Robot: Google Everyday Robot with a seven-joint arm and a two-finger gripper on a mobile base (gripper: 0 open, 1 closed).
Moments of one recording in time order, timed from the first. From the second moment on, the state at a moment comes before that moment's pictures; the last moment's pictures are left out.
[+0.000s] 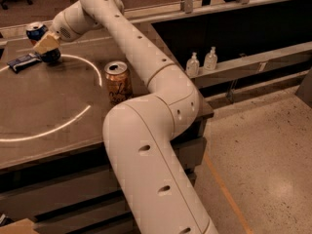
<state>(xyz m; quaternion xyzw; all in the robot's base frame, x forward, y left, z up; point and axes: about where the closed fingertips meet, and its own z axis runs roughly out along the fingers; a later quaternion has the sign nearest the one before) 0.790 0.355 0.895 -0.59 0.62 0.30 0.42</state>
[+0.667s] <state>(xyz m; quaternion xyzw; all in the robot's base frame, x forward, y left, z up) 0.786 0.365 0.882 -0.60 0.61 0.32 0.41</state>
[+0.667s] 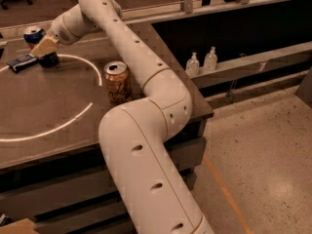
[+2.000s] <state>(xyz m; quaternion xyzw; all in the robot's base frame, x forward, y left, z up) 0.789 0.363 0.878 -0.60 0.61 0.33 0.40</state>
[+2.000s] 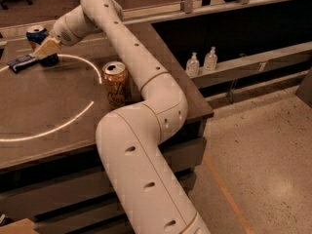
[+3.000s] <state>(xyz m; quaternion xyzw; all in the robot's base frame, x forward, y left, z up) 0.834 0.294 0.901 -0.53 0.67 0.29 0.44</state>
